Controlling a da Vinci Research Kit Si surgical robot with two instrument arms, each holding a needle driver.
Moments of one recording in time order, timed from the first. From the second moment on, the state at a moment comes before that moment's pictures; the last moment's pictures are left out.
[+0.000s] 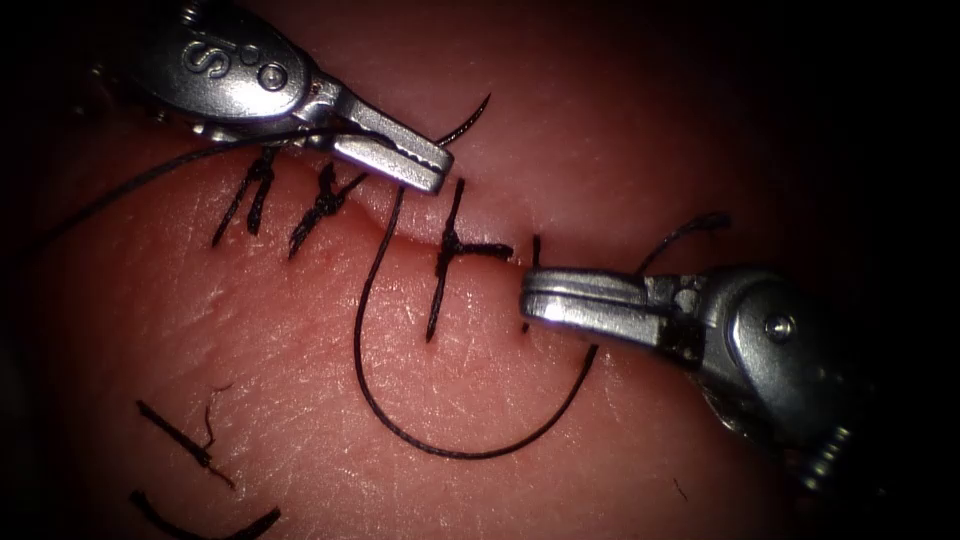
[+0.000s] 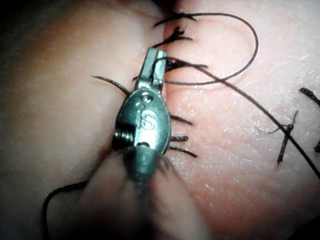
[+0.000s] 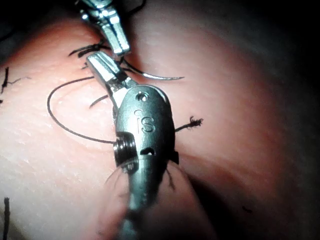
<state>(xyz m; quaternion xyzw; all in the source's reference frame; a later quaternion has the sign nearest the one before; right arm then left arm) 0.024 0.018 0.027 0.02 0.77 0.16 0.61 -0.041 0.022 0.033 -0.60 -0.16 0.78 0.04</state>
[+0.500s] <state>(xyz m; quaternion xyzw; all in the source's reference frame) 0.024 0.018 0.027 0.00 0.74 0.18 0.65 -0.041 0.023 0.030 -0.61 -0.17 0.77 0.05</state>
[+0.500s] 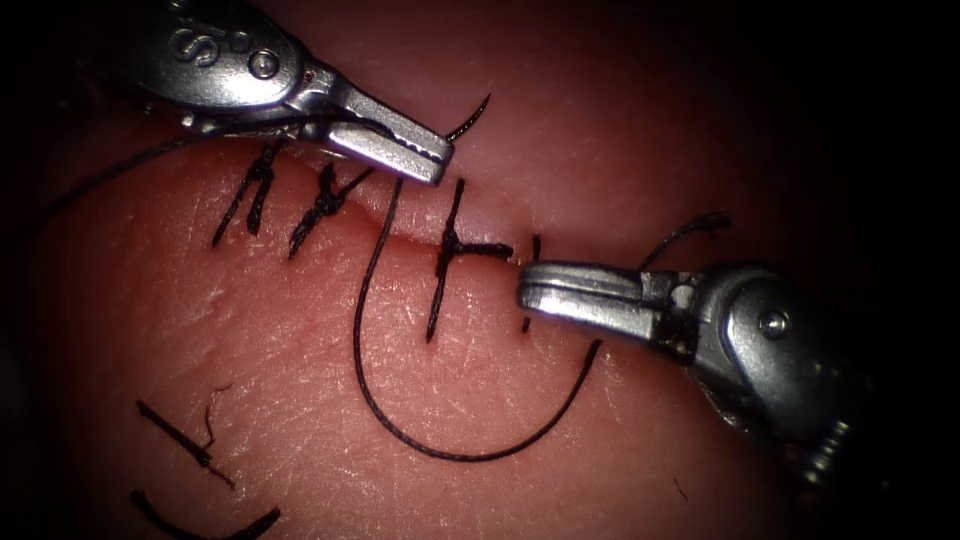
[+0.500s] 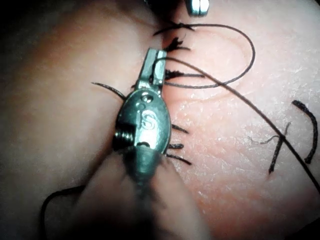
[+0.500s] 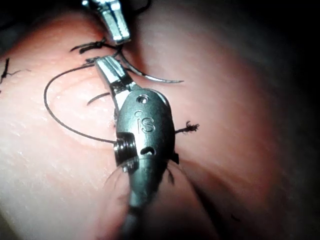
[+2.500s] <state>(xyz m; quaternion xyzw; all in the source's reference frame) 0.032 0.017 0.027 -0.08 0.73 0.16 0.66 -0.050 0.024 0.032 -0.71 -0.21 0.67 0.07</state>
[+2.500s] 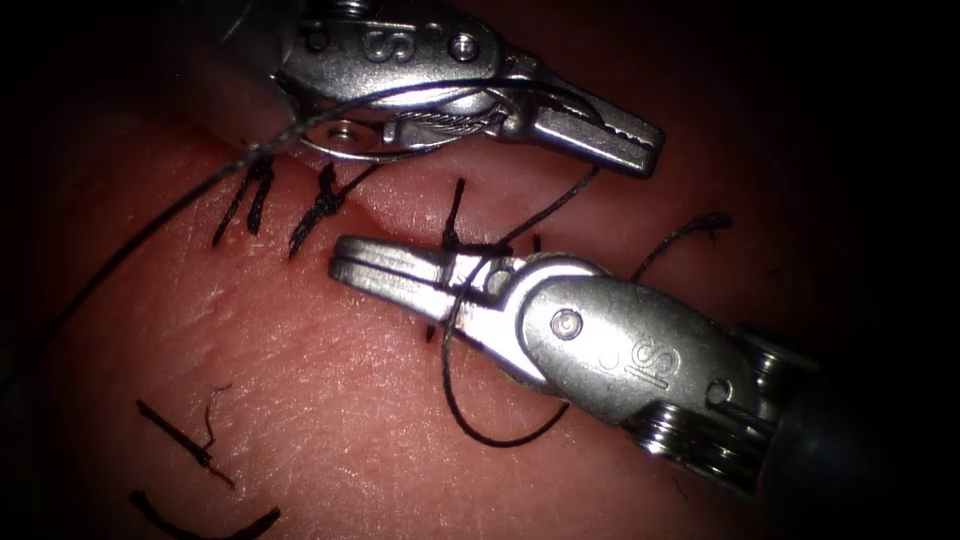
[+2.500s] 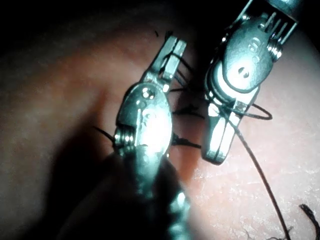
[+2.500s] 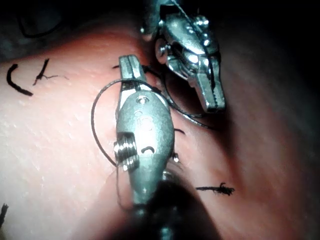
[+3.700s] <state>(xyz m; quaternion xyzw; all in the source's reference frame) 0.023 0.018 0.027 -0.08 0.72 0.47 0.50 -0.048 0.020 0.034 -0.72 -0.19 0.67 0.08</state>
